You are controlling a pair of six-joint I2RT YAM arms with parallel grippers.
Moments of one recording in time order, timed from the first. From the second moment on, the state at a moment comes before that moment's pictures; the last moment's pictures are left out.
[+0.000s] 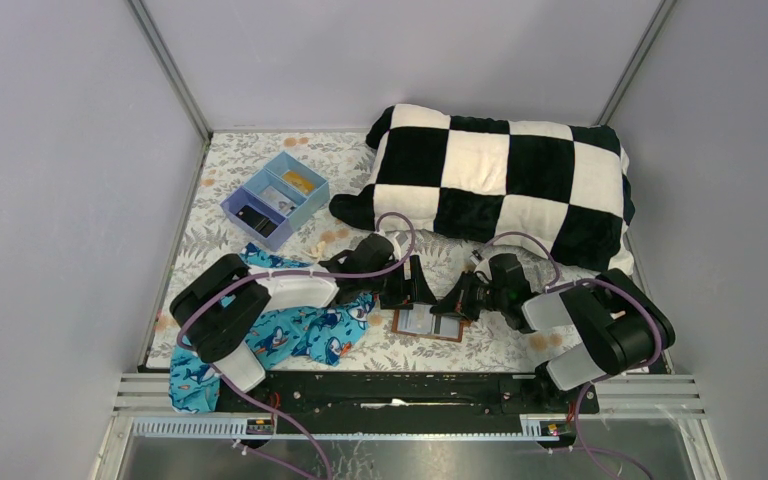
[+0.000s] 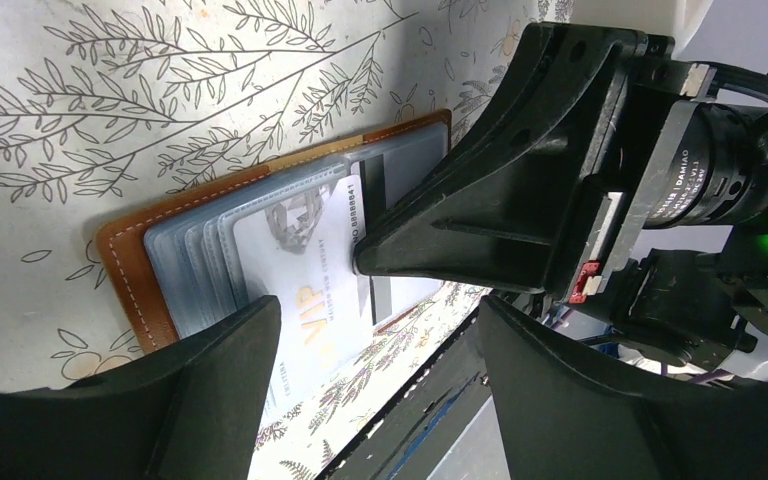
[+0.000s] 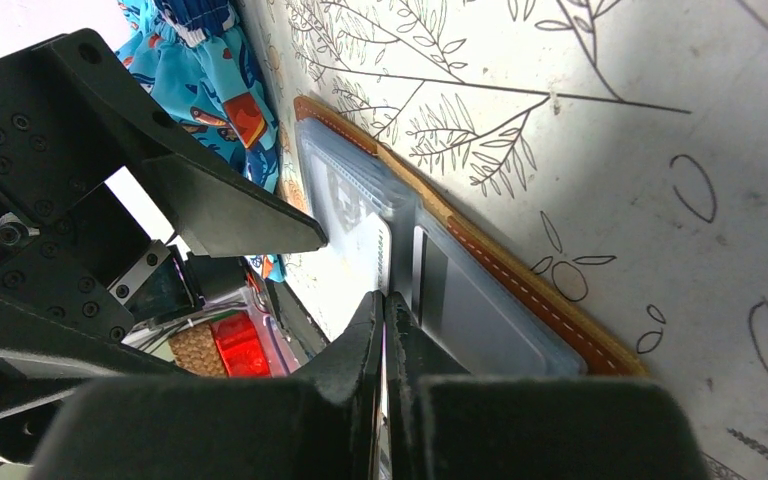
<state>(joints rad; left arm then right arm) -0.85 1.63 0.76 0.15 0.36 -0.96 0.42 1.51 0.25 0.54 -0.65 0.98</state>
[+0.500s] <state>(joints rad) -0.86 1.64 0.77 0.14 0.33 -0.98 0.41 1.52 0.25 0.55 -0.68 0.97</state>
